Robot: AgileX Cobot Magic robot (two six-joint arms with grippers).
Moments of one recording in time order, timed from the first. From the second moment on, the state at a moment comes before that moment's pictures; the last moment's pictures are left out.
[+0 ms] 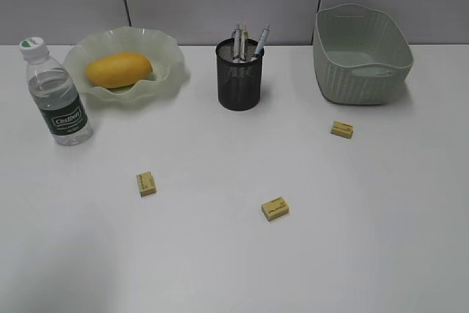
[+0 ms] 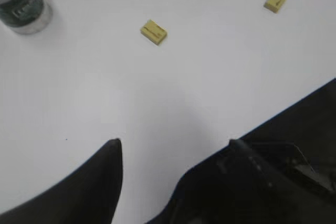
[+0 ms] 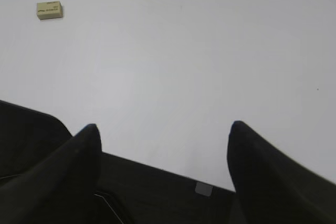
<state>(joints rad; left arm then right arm) -0.52 0.74 -0.69 -0.05 0.92 0.01 0.51 0.30 -0.51 -0.17 1.06 0.18</state>
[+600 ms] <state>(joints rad) -0.52 1.48 -0.98 -0.16 0.84 -0.01 0.51 0.30 -0.51 -0.17 1.06 0.18</state>
